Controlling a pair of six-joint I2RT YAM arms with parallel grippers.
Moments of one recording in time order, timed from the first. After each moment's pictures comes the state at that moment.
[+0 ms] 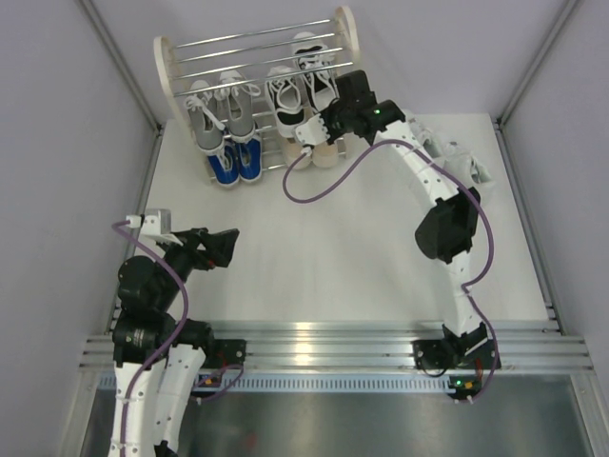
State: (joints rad) left arm -0.09 0.28 0.69 -0.48 0.27 -0.43; right arm 0.54 2.21 2.35 -0.77 -0.15 -1.69
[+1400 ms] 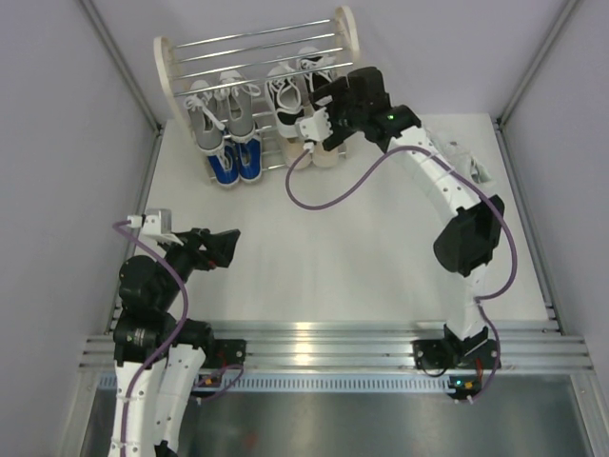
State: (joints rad) left arm -0.09 0.28 0.68 -0.48 0.28 -0.45; right arm 0.54 2.04 2.13 -0.58 -0.24 -1.61
